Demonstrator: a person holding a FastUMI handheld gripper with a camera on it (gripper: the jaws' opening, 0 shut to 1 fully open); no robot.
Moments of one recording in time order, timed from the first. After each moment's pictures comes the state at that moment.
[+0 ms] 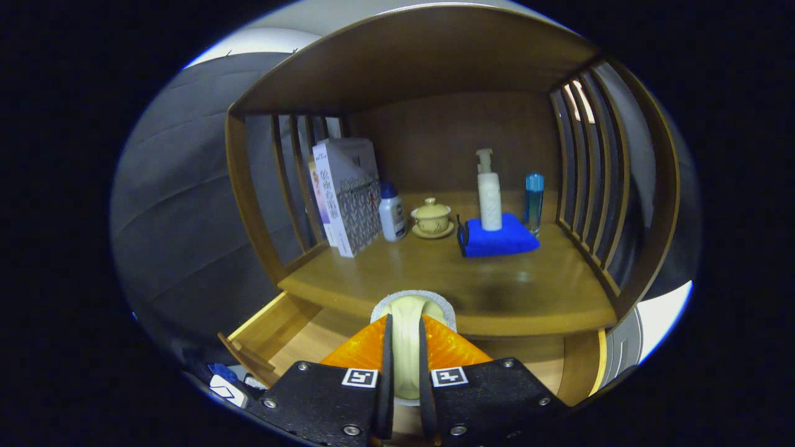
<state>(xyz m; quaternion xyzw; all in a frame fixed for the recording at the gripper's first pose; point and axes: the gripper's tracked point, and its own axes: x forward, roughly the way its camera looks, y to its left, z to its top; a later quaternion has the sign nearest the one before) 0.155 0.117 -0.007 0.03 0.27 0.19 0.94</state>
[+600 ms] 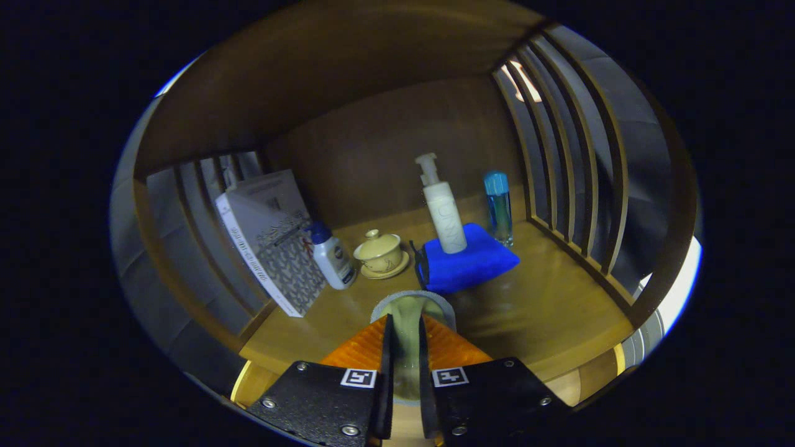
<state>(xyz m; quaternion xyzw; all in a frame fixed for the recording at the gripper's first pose) 0.257 0.102 -0.027 0.14 0.28 0.07 0.95</state>
